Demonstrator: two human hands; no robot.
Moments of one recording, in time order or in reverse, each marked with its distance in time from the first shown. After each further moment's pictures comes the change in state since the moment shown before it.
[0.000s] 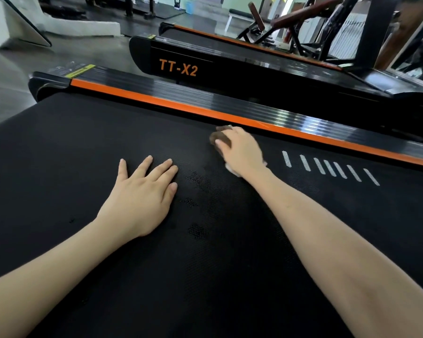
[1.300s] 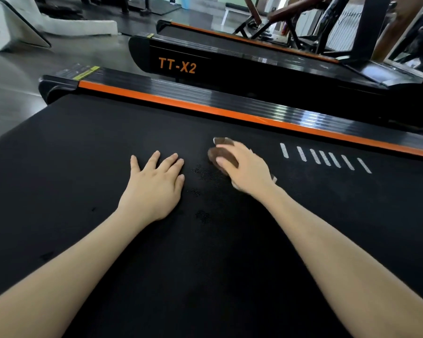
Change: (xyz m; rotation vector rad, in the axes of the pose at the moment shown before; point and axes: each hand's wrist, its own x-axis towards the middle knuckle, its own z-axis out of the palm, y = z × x) left_hand 0.000 0.003 0.003 -0.015 0.028 -0.008; right_hand -0.071 -0.023 -0.031 0.107 -0.159 0.013
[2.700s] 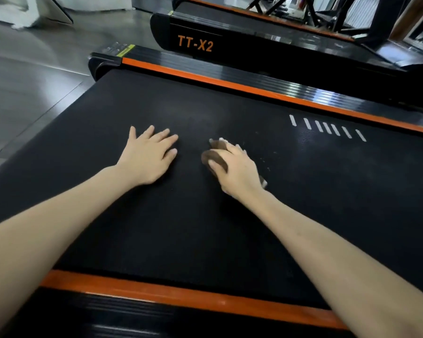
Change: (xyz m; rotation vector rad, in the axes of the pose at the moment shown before) left_hand -0.091 -0.065 -0.042 0.020 -0.051 0.033; right_hand -0.119 -0.112 0.009 0.037 -0.004 -0.004
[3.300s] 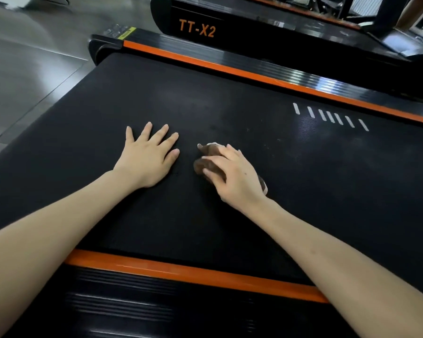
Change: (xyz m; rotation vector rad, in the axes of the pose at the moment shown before) left_hand -0.027 0.000 0.022 0.025 -0.027 -0.029; right_hand -0.044 -0.020 -0.004 0.022 -0.050 -0.151
